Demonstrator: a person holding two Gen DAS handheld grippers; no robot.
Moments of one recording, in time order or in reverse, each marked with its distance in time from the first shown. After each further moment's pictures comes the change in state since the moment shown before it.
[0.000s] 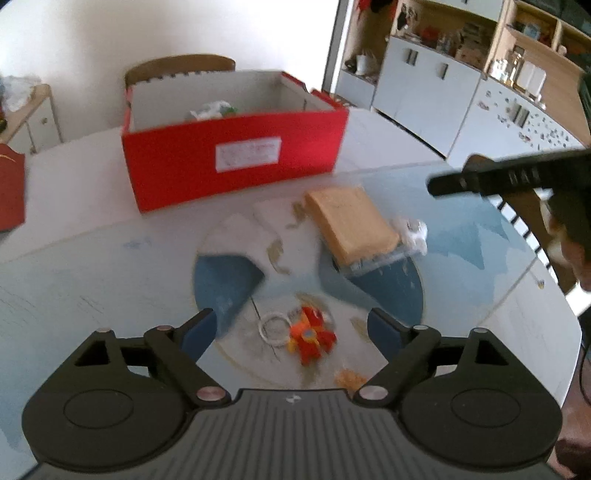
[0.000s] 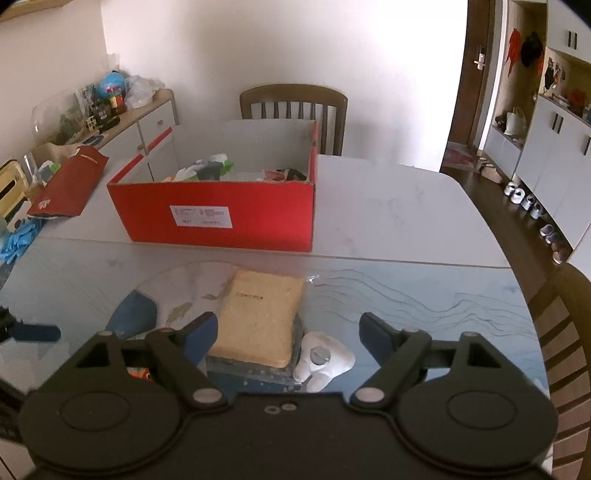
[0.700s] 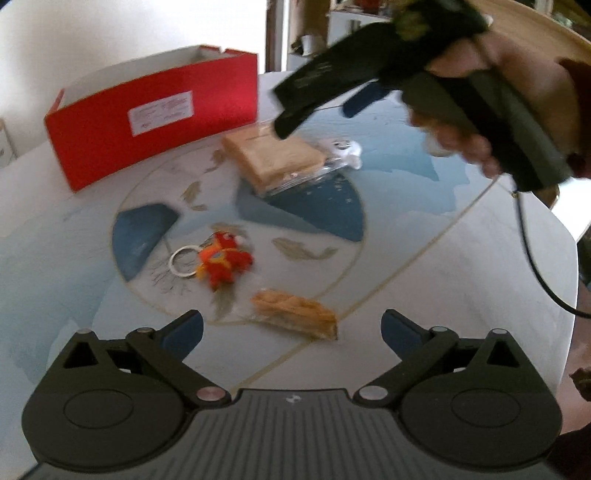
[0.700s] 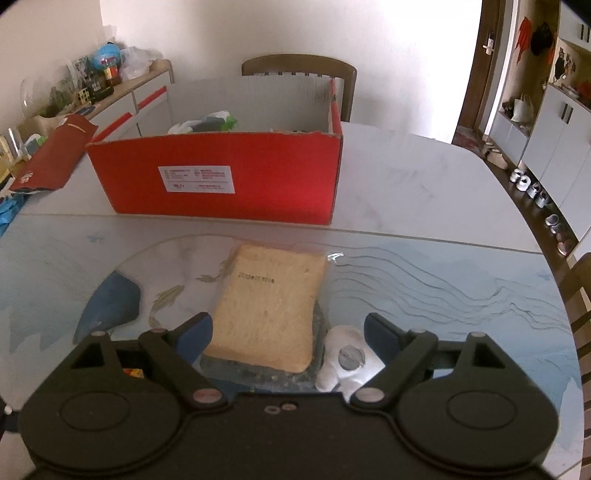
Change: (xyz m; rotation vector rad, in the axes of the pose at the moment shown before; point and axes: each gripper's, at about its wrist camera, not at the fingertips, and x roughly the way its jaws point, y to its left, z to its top) left arm 0.023 -0.064 -0.064 0.203 0.010 -0.044; right arm 0.062 0.014 -0.006 -0.016 0.076 -0.011
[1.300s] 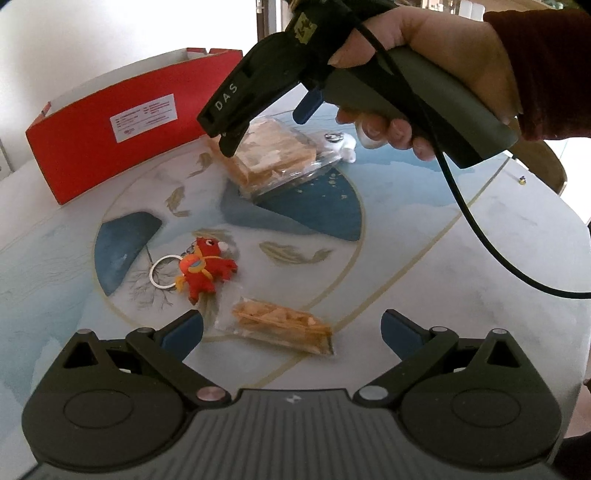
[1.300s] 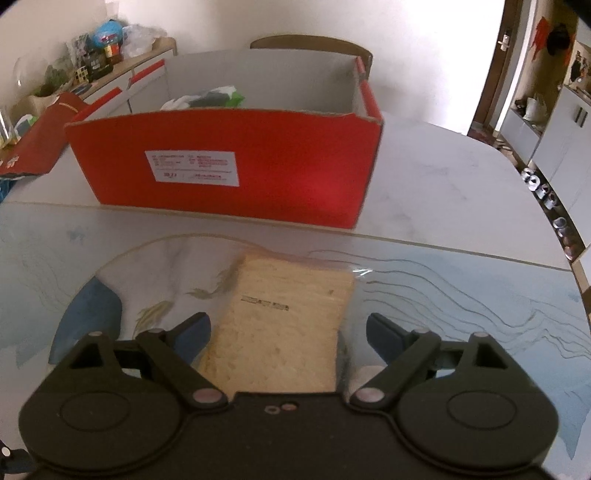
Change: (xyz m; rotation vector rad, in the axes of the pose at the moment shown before) left arm 0.019 -0.006 0.001 0.036 -0.004 0.025; right arm 0.050 0.012 0.018 -0.043 0.057 0.006
